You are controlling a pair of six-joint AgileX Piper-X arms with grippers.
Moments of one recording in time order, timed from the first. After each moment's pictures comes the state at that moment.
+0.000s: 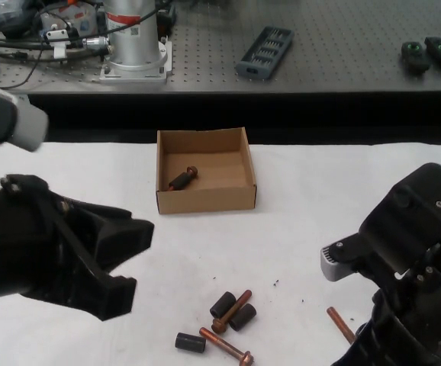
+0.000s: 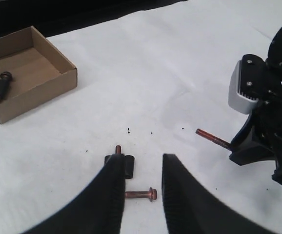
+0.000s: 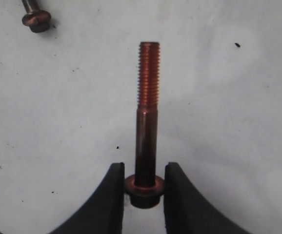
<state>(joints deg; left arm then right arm) -34.2 44.6 -40.2 27.6 13.4 -7.0 45.5 74.3 -43.6 53.2 -1.2 12.0</state>
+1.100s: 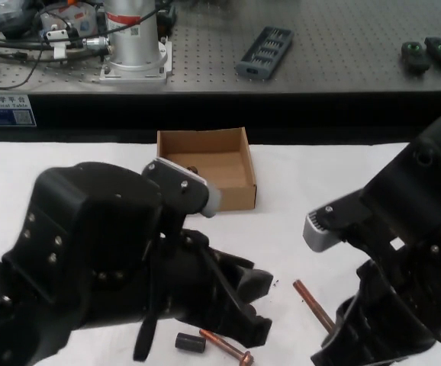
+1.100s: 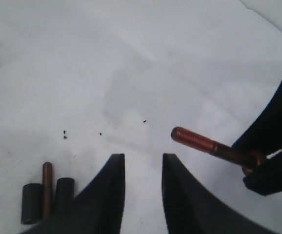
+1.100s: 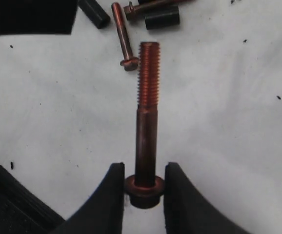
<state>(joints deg) -43.4 72.5 -36.9 -0.8 16.4 -9.4 50.6 69.1 -49.5 57.7 -4.9 11.5</state>
